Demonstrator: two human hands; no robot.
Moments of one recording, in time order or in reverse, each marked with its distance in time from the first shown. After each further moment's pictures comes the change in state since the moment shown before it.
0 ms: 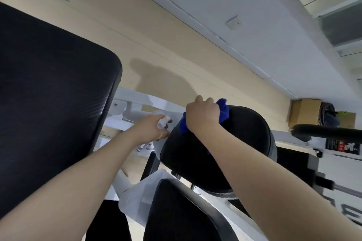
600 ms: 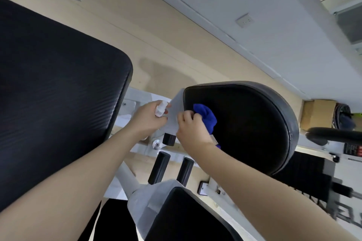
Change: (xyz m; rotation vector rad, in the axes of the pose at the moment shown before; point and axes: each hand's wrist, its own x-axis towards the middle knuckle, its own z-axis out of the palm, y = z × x) left_hand -0.002 -0.007 -0.024 -0.027 0.303 0.042; right_hand -0.011 -0.039 0.038 -0.531 0.203 -0.422
